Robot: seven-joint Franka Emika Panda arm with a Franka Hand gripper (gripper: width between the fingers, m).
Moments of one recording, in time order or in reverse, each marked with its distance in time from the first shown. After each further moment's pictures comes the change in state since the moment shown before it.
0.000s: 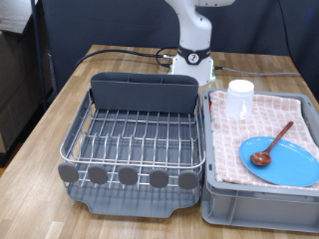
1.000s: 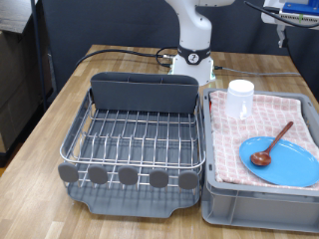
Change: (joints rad) arm 0.000 0.109 0.011 -0.126 -0.022 0.340 0.020
